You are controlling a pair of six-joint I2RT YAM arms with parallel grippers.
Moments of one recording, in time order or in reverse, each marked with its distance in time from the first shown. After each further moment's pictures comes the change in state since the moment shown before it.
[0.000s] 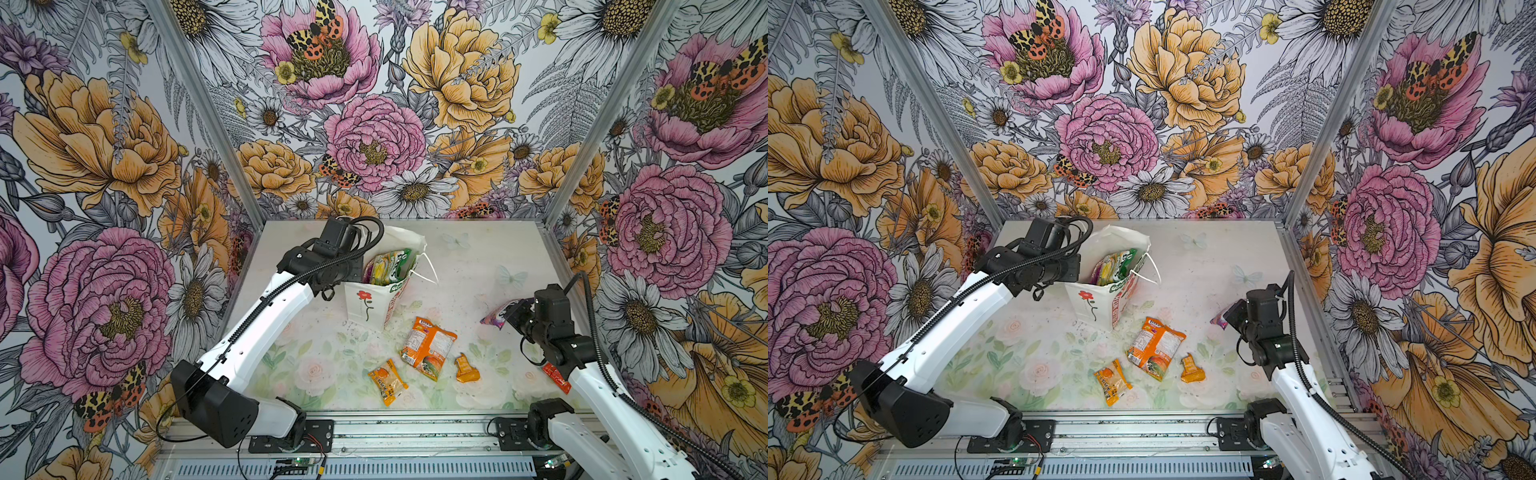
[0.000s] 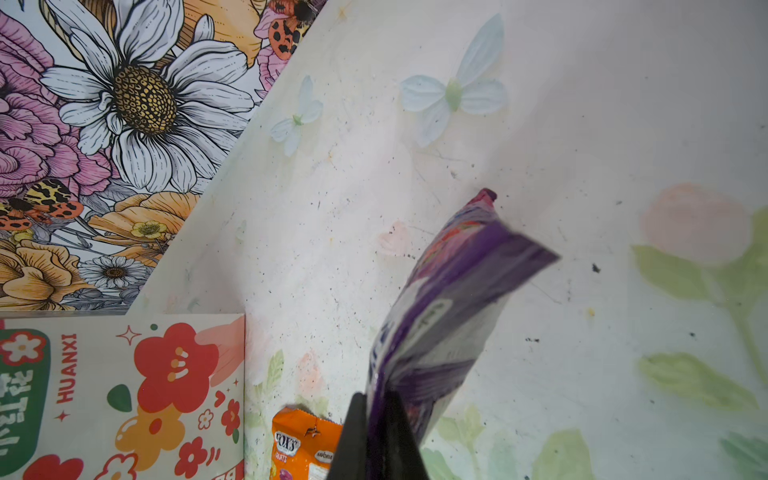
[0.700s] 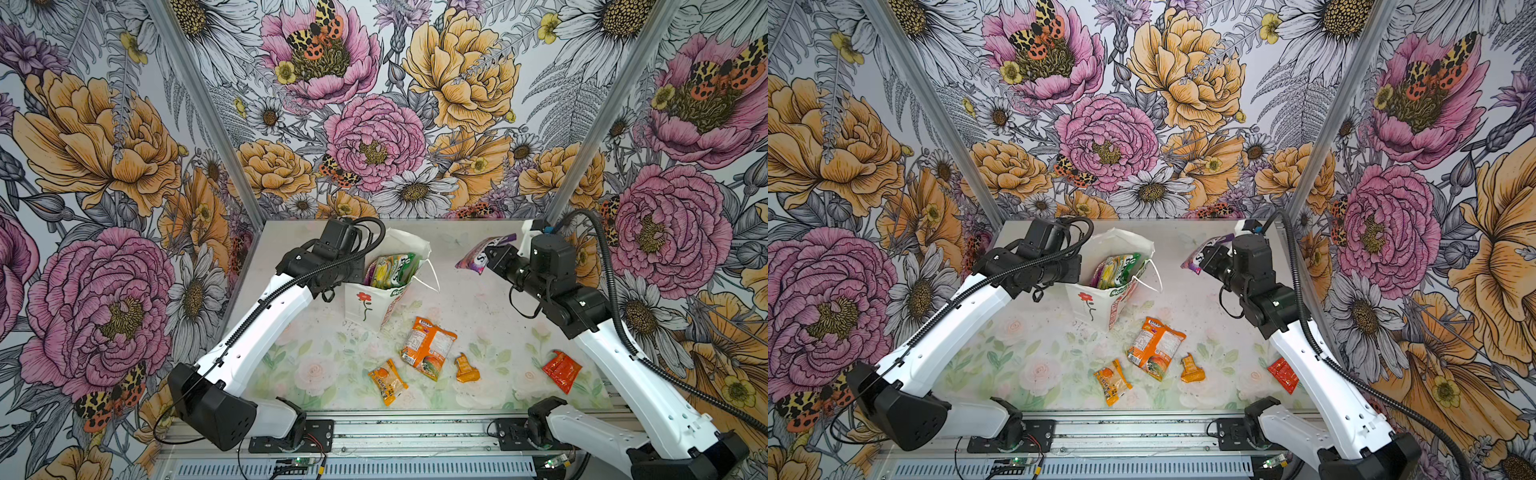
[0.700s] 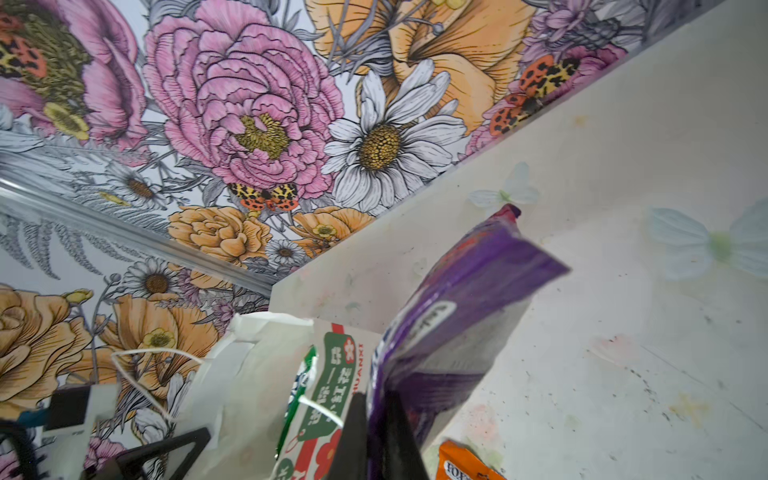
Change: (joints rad) left arm -0.019 -0.016 0.000 0.000 0.009 0.004; right arm 0.261 0.254 0.581 -0.007 0.015 -0.071
